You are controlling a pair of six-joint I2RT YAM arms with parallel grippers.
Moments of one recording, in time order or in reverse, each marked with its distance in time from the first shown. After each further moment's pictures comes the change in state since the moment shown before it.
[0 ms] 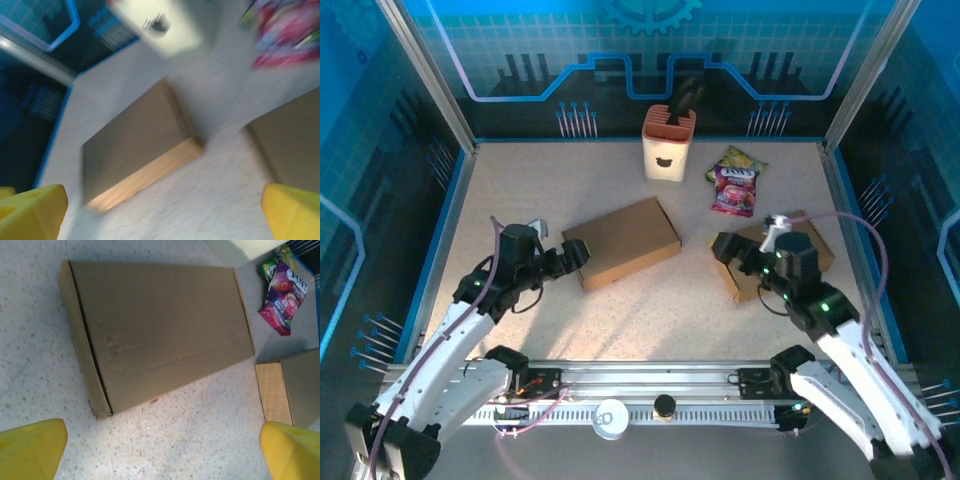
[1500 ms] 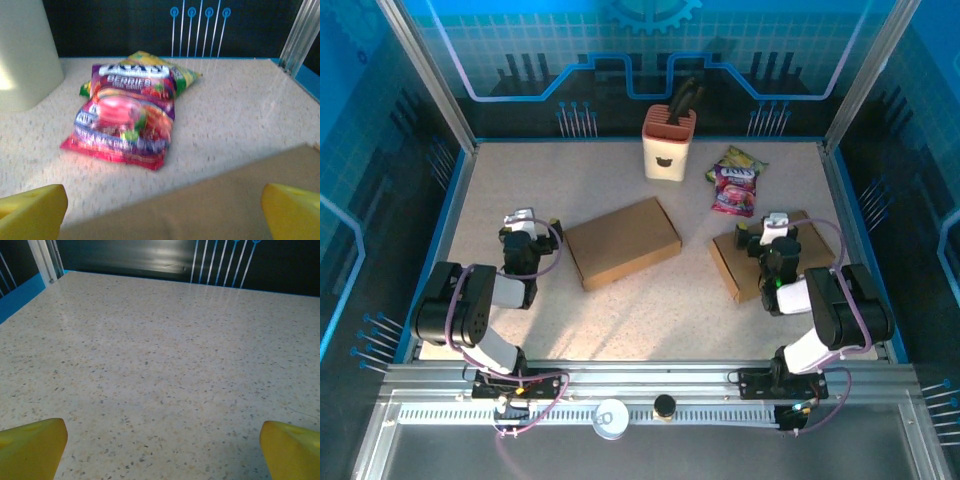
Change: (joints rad) left arm 0.299 0.760 -0.402 1.585 -0.302 0.613; right arm -0.357 0.936 -0.401 1.542 0.091 -0.673
